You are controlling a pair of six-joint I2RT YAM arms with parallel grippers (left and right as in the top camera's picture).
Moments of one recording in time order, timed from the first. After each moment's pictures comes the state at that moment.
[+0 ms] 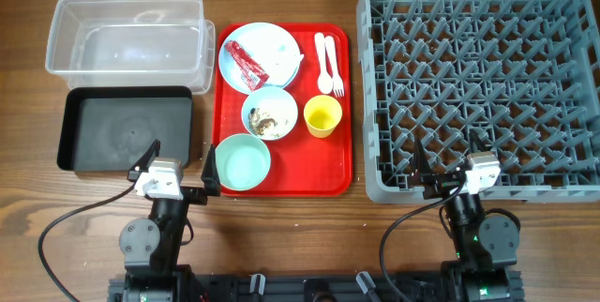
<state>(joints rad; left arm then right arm) 0.00 0.01 0.01 -0.07 0.12 -0.04 0.07 0.02 0.01 0.00 -0.05 0.03</state>
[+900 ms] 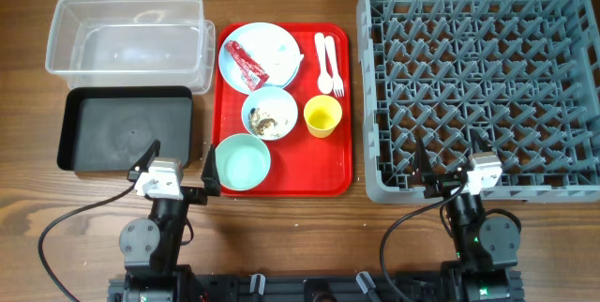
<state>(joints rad) 0.00 0.01 0.01 -0.07 0.12 -0.04 0.07 0.02 0.01 0.02 -0.04 0.03</state>
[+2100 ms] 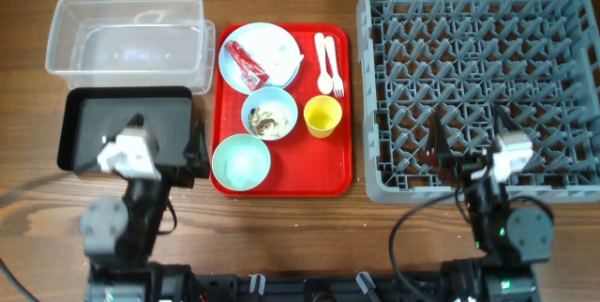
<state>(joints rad) 0.00 0.40 0.50 -0.21 0.16 -0.12 0.07 0.33 0.33 0.09 -0.06 0.03</state>
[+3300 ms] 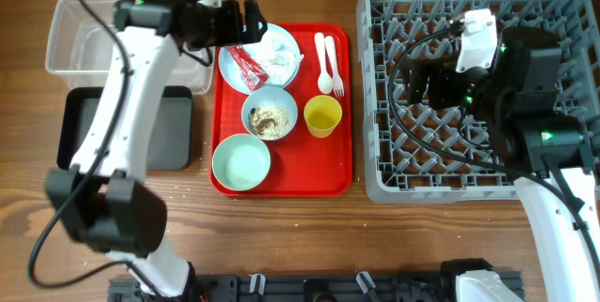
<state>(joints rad) -0.17 1.85 1.79 -0.95 0.30 -0.27 0.07 1.18 1.20 -0.68 -0.27 0.03</state>
